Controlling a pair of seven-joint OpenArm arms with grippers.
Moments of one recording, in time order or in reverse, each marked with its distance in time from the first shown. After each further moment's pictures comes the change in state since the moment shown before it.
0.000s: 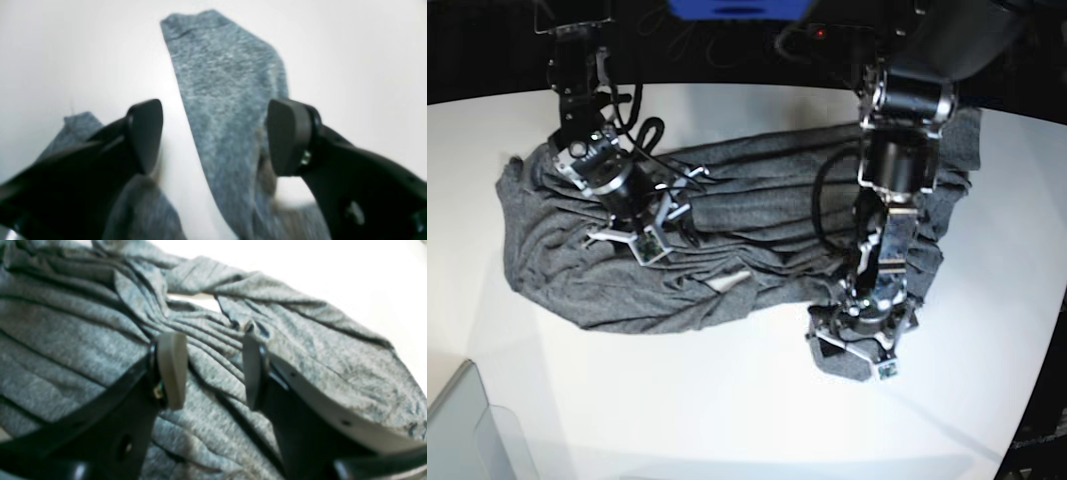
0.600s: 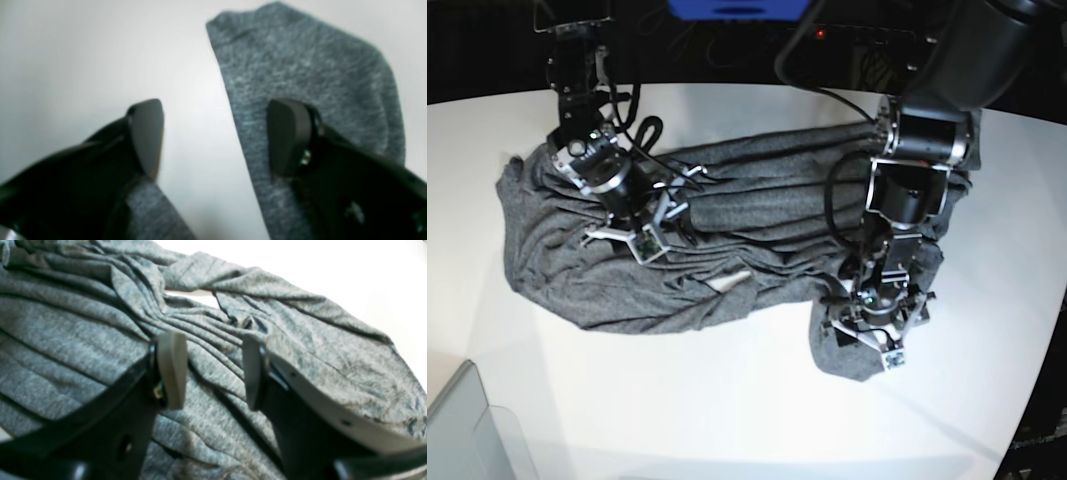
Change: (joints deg) left arm -7.0 -1.1 -0.1 -23.7 0.1 -0.3 -16.9; right arm -0.3 0.1 0.2 0.0 0.0 0.0 -0.1
